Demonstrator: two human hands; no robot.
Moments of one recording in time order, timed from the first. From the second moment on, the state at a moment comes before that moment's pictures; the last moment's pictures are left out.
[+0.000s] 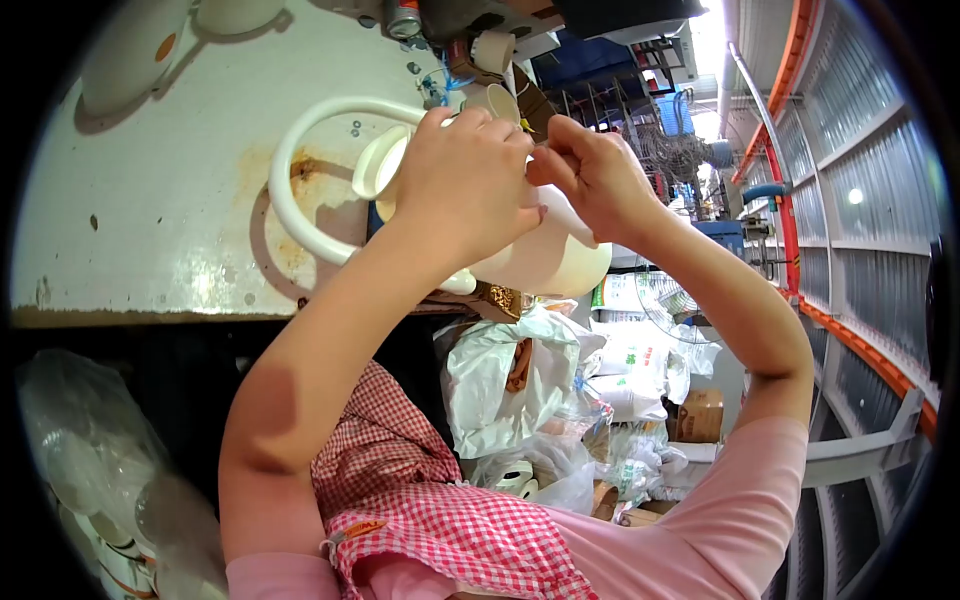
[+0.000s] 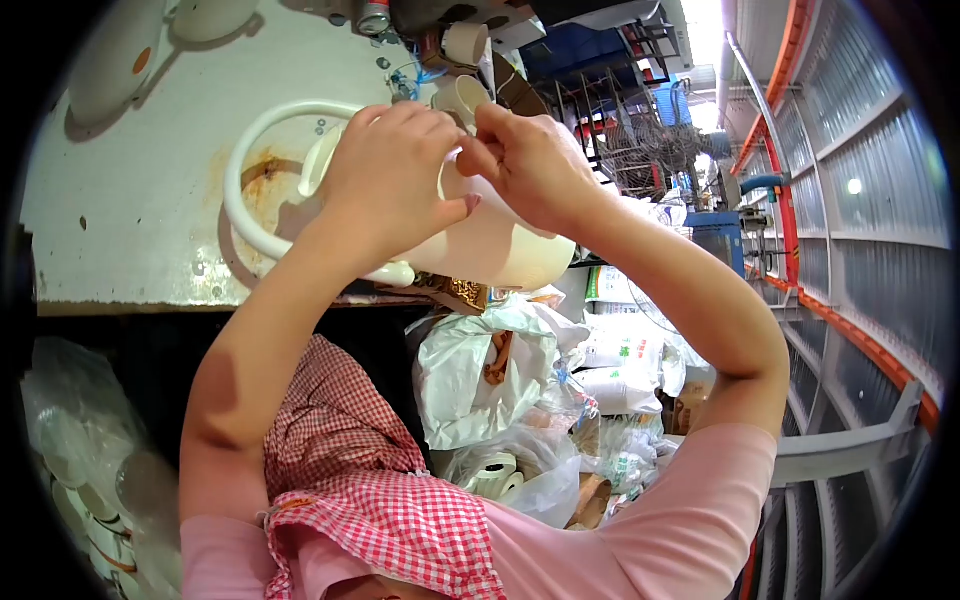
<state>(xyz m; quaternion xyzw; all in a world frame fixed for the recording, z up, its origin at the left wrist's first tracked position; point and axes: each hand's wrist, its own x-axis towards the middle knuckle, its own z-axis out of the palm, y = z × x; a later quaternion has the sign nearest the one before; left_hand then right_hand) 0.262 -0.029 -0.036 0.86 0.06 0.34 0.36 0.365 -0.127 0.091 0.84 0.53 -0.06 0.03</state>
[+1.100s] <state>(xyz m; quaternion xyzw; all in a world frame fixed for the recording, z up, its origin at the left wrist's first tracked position) 0.260 -0.021 -0.022 0.87 0.00 0.36 0.33 0.356 -0.132 0.093 0.87 0.50 -0.05 0.02</state>
